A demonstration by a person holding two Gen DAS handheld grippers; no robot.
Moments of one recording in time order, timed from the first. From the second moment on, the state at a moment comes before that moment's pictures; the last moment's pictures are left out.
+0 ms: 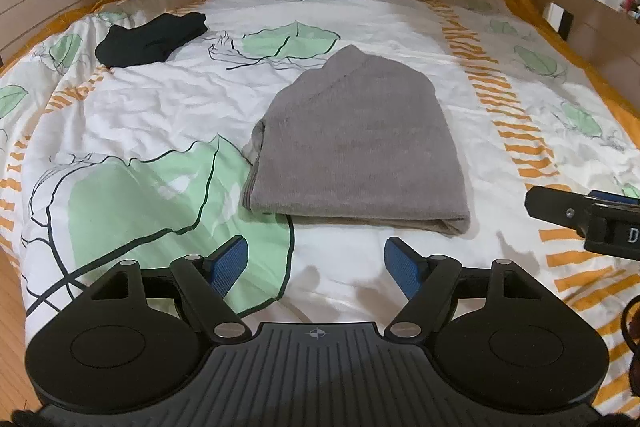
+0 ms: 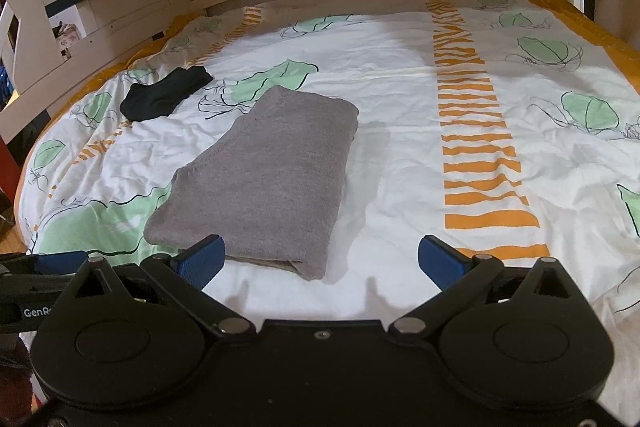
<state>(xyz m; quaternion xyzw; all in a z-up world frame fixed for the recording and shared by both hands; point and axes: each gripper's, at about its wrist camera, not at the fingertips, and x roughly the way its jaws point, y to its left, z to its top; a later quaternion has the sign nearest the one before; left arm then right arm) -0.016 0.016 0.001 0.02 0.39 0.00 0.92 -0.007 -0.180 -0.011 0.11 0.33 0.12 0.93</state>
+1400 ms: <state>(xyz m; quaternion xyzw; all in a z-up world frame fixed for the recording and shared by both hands) -0.019 0.022 0.002 0.02 0.40 0.01 0.92 -0.009 -0.174 -0.012 0.10 0.33 0.12 0.93</state>
